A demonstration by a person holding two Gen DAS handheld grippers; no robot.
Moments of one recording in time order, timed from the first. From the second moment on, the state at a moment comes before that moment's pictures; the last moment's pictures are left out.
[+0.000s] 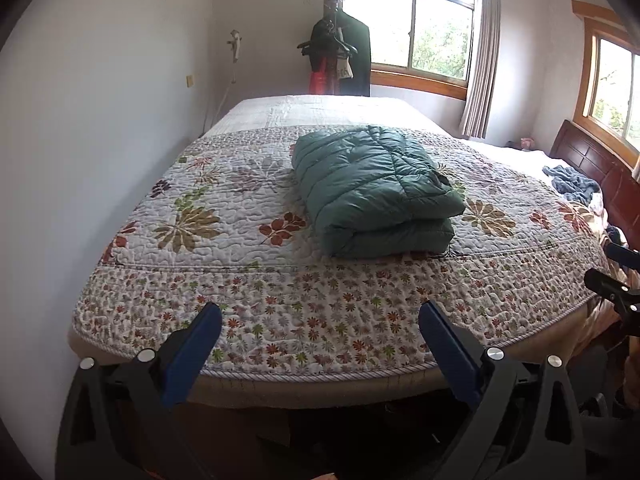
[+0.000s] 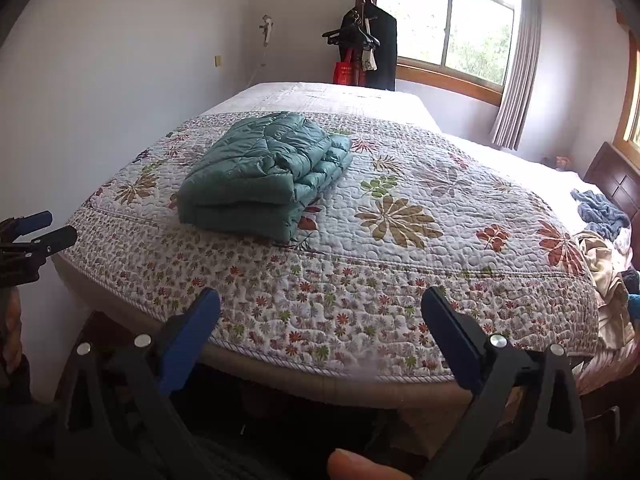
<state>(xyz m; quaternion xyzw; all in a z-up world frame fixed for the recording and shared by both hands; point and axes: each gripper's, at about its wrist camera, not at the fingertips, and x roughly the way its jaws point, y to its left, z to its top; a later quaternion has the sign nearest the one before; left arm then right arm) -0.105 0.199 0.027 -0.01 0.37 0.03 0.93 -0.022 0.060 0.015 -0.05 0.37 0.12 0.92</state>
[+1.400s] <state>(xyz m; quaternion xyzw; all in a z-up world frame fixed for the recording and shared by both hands) -0.095 0.199 0.023 -0.02 0.37 0.03 0.93 -0.016 0.065 0.014 -0.05 0.34 0.12 0.93</state>
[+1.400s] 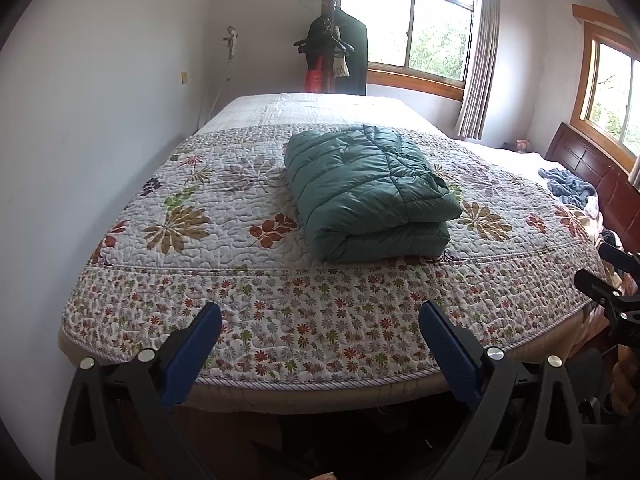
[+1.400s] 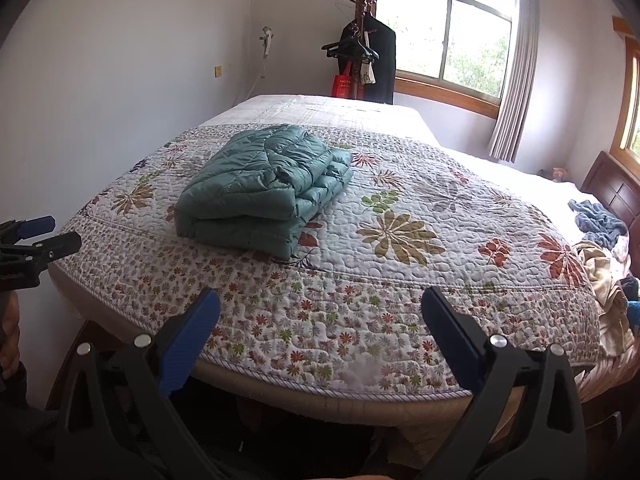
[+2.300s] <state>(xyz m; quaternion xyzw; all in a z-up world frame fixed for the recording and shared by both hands) -0.089 0.199 0.020 -0.02 0.38 0.03 0.92 -0.008 0.068 0.004 -0.05 0.35 0.12 0.93</state>
